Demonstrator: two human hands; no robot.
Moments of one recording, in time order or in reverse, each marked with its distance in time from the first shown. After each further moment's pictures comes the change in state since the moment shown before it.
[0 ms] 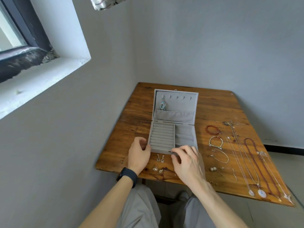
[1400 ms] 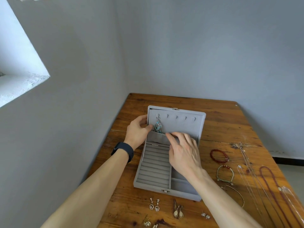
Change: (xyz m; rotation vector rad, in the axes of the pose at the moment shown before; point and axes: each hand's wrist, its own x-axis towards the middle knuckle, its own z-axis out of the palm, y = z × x) left_hand 0.193 0.073 0.021 -0.132 -0.102 0.163; right_hand 0.160 0.035 0.036 -0.196 -0.016 -0.128
